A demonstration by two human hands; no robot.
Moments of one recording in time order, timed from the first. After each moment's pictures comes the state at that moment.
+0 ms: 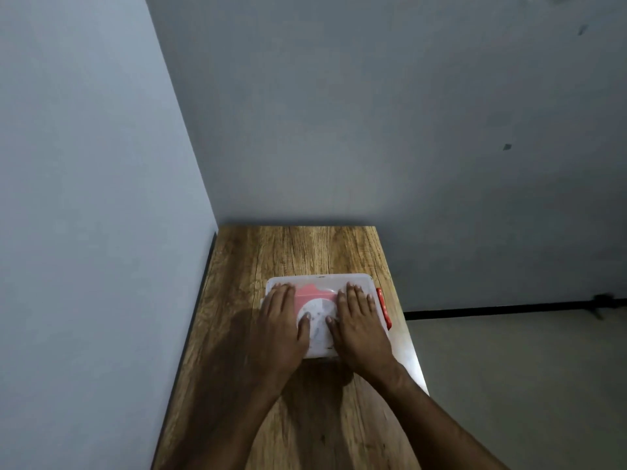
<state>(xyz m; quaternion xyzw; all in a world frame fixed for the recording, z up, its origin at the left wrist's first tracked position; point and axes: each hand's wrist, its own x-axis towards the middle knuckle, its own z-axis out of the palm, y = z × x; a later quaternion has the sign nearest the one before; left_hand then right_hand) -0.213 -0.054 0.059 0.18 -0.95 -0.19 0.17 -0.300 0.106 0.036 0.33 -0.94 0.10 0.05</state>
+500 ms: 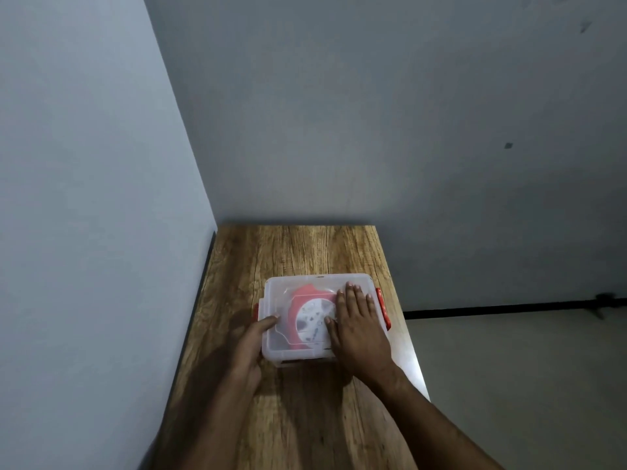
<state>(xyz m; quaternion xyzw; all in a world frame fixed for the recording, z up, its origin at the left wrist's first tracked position) -0.196 -0.088 0.044 0.44 -0.47 -0.76 0.05 -0.296 0.104 0.045 0.32 -0.94 0.10 0.02</state>
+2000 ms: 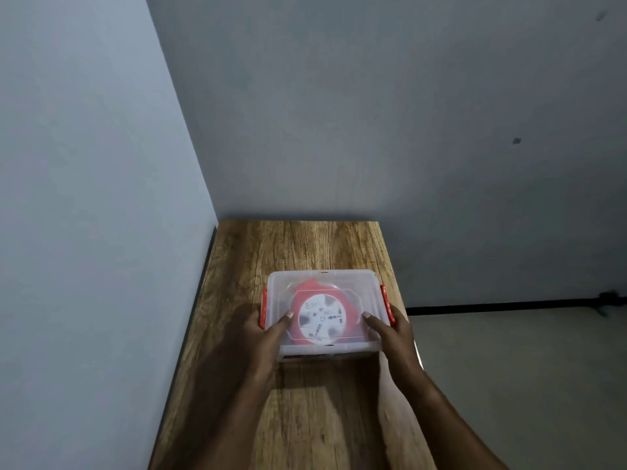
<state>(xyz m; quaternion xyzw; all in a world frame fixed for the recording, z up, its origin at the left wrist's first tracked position) -0.204 -0.058 0.053 0.41 -0.62 -0.65 0.16 -0.311 0.155 0.032 -0.01 -0.71 0.68 -0.18</state>
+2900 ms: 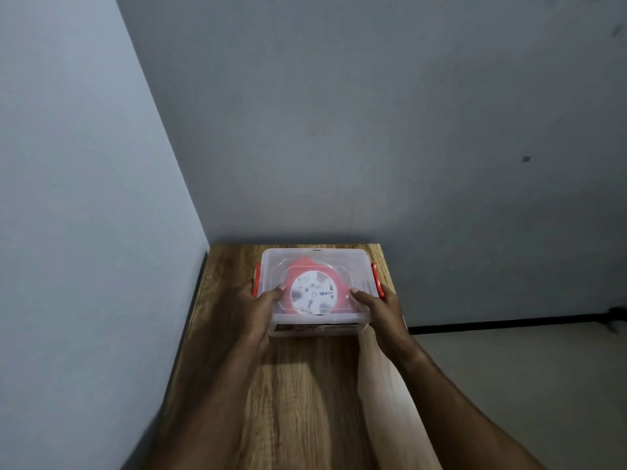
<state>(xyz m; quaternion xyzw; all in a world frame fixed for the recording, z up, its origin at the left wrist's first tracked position) -0.318 -0.126 0.070 0.41 -0.60 -0.67 0.16 -0.420 0.089 0.048 0.01 -0.64 0.74 -0.20</state>
